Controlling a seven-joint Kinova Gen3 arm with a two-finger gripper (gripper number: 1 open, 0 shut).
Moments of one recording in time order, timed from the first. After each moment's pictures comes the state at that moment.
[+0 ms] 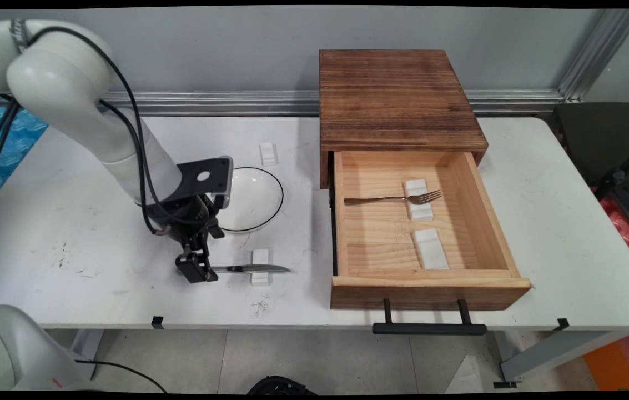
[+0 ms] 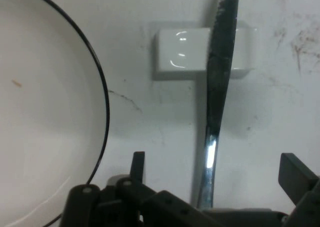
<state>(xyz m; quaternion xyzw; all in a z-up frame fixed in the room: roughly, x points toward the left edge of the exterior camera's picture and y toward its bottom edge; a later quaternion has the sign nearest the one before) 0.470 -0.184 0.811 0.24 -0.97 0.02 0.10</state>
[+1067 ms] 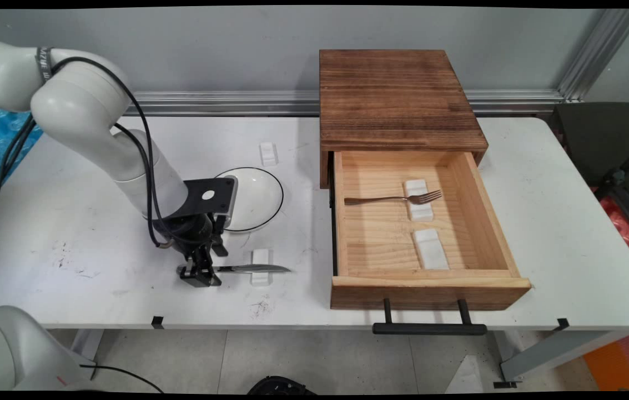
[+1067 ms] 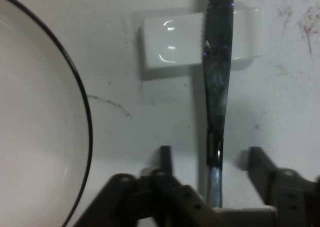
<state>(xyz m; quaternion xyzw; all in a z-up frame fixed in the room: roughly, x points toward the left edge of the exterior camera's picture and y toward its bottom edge) 0.469 -0.185 0.780 0.20 -0.98 0.02 0.09</state>
